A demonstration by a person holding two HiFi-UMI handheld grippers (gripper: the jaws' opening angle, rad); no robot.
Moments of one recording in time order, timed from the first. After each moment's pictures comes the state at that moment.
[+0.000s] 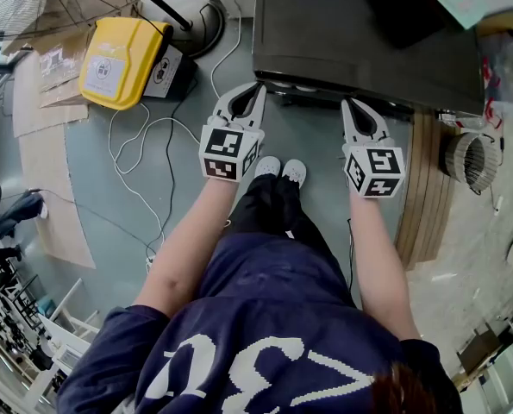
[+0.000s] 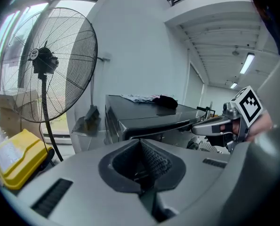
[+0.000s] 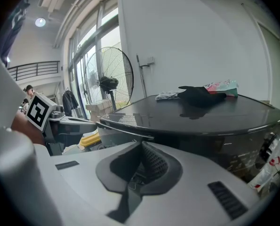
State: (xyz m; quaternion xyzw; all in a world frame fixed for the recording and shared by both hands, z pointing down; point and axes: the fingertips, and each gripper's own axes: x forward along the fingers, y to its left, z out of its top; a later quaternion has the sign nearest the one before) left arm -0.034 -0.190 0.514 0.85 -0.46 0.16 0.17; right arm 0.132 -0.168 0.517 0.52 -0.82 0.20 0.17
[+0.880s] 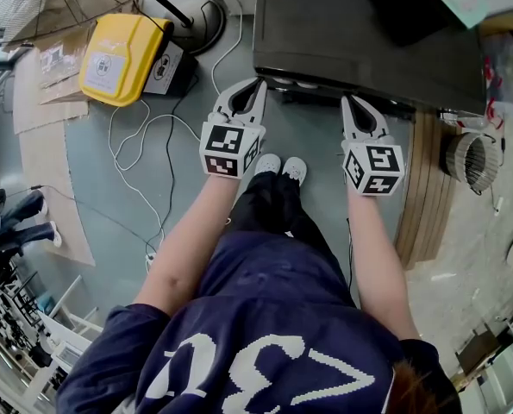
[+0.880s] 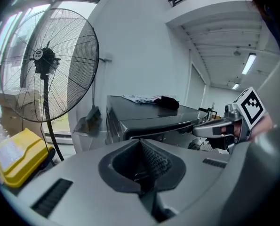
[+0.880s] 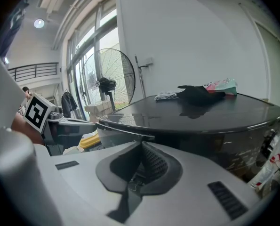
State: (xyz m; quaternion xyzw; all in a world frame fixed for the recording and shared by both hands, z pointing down) left arm -0.034 -0.193 0.515 0.85 -0.47 0.15 0.17; right arm 0.131 -0.170 0.520 0.52 -0.81 0.20 0.16
